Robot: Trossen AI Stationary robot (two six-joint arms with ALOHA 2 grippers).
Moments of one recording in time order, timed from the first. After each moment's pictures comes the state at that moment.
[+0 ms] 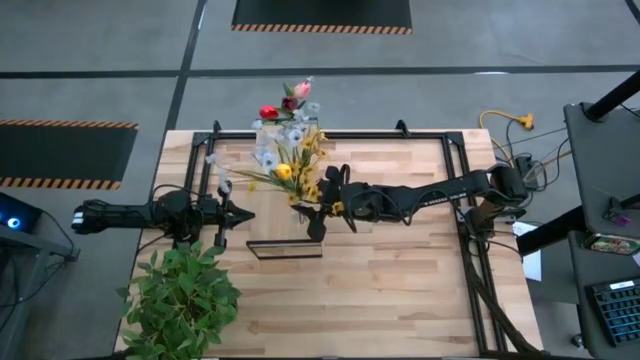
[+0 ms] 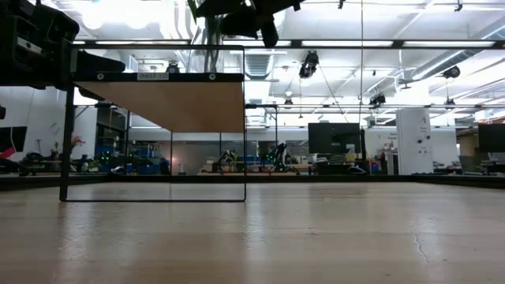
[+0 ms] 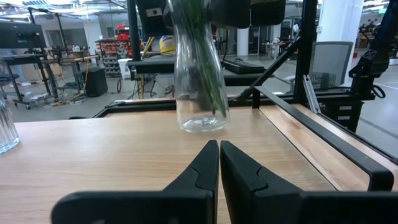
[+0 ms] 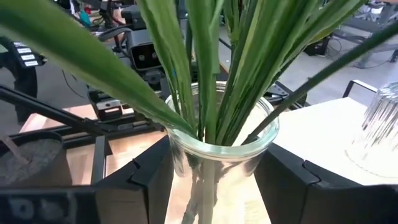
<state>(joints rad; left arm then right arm) 0.00 0.12 0.01 0.09 0.01 0.05 0.09 1.74 1.30 0.19 0.33 0.17</state>
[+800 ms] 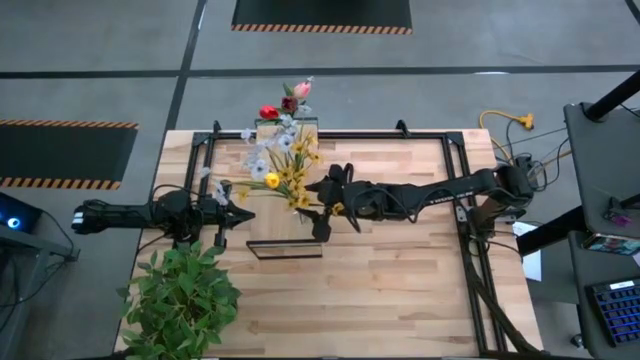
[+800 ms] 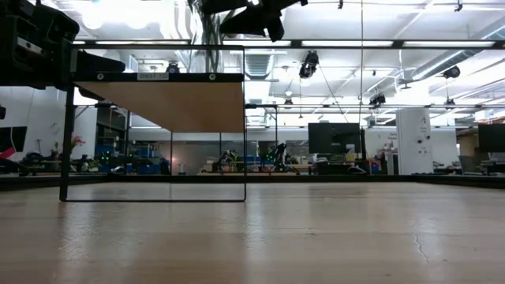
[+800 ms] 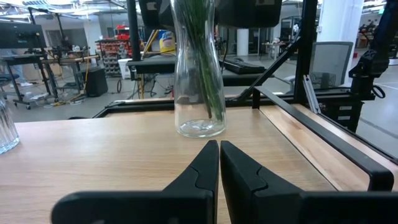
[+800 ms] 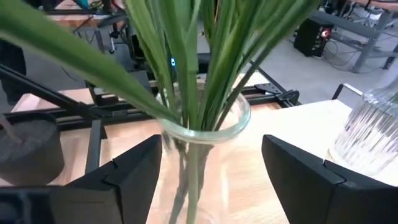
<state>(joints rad) 0.00 0.12 0.01 0.09 0.01 0.05 0.10 1.70 1.30 0.10 0.33 0.11</state>
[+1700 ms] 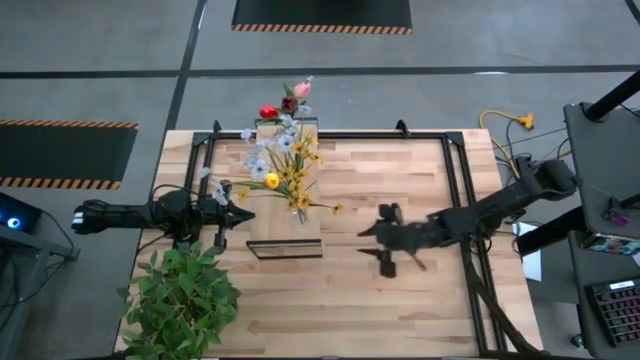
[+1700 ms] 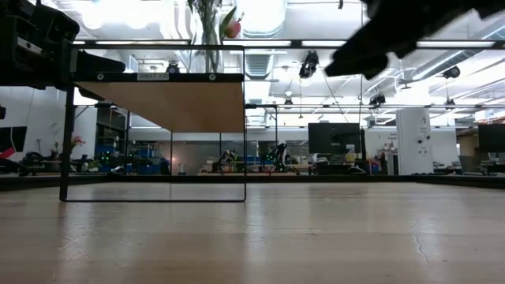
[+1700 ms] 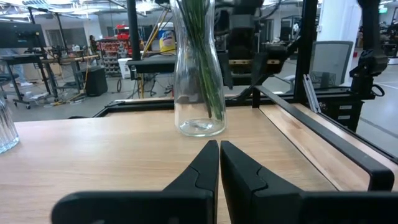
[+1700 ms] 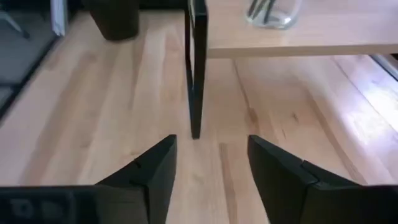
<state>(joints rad) 0.00 0.12 0.01 0.09 0.01 0.05 0.34 1.32 0.72 0.03 0.34 0.23</state>
